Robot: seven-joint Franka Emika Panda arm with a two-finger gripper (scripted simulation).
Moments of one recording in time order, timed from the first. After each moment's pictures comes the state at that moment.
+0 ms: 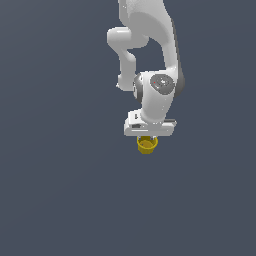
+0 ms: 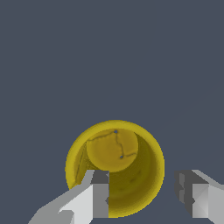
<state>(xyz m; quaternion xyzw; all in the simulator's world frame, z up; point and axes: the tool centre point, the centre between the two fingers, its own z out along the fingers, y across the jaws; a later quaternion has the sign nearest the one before) -0.029 0.081 0.121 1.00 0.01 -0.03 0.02</state>
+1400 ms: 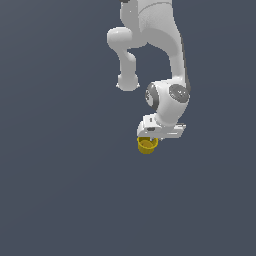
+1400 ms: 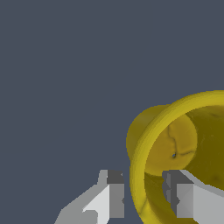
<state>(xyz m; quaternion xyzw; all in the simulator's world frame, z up) -0.054 0.139 0.072 1.00 0.01 -0.03 0.04</state>
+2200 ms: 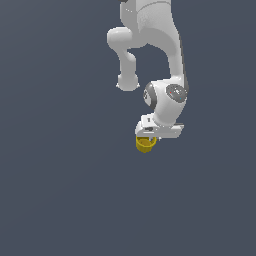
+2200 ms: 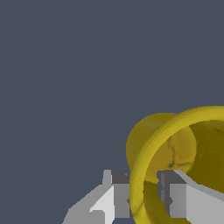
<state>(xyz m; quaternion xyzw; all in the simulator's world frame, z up) -0.054 0.131 0.073 1.00 0.01 -0.03 0.04</state>
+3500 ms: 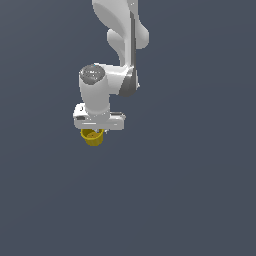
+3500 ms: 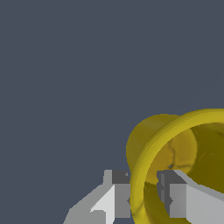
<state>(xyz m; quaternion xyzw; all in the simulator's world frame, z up) -0.052 -0.120 0.137 1.00 0.01 -0.03 0.04</state>
